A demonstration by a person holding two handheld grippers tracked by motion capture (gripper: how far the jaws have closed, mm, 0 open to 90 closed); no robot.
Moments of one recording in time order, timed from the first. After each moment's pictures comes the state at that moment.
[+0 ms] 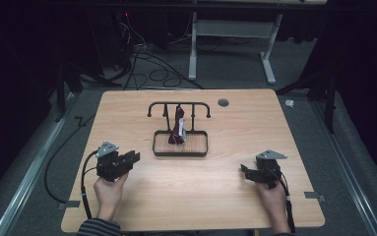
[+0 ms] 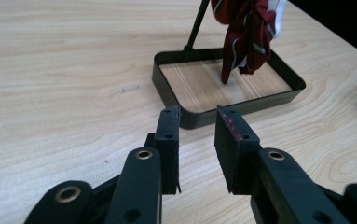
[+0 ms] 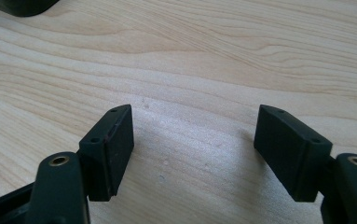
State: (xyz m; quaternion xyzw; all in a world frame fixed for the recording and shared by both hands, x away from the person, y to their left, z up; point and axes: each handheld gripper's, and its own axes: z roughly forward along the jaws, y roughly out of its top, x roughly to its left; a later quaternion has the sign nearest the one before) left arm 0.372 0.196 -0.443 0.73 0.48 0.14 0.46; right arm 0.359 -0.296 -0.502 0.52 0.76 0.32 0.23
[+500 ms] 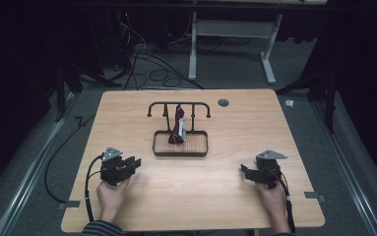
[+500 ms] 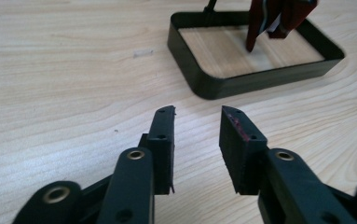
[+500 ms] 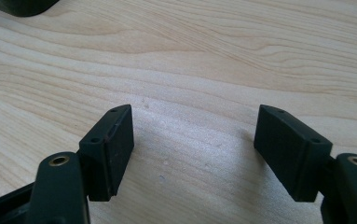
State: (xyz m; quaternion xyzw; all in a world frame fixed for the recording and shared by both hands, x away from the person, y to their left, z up) left arm 0.375 0.194 -0.472 0.74 0.50 0.14 0.42; right arm 0.359 -0.296 -0.502 0.52 0.76 0.32 0.23
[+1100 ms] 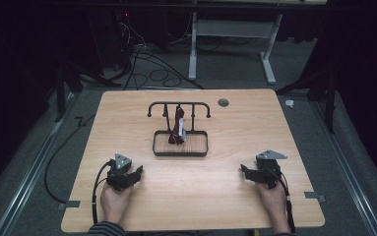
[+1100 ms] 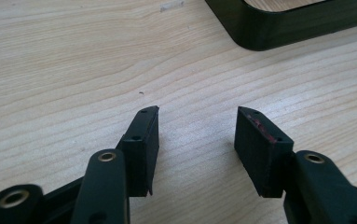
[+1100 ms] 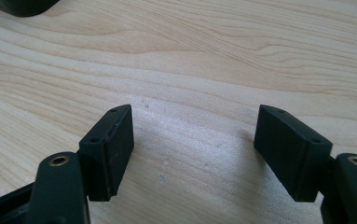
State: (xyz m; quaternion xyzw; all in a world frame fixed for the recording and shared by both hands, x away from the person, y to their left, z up) left arm 0.370 0.181 -0.507 0.76 0.49 0.22 0.35; right arm 0.359 -0.296 -0.502 0.52 0.76 0.32 0.23
